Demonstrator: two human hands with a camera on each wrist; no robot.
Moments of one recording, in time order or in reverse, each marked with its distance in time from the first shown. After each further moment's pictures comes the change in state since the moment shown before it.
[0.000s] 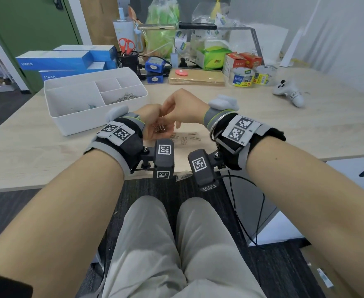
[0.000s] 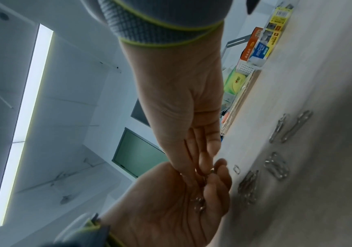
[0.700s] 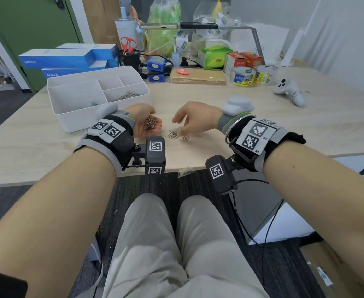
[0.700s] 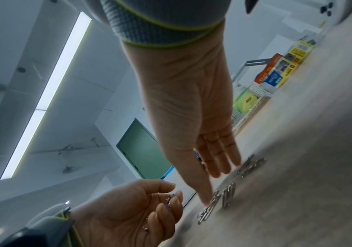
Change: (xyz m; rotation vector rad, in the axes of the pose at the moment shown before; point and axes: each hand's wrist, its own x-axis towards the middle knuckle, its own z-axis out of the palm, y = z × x) left_hand -0.011 -0.004 -0.019 0.016 0.121 -0.021; right_hand -0.024 0.017 -0.008 -0.449 -0.150 -0.002
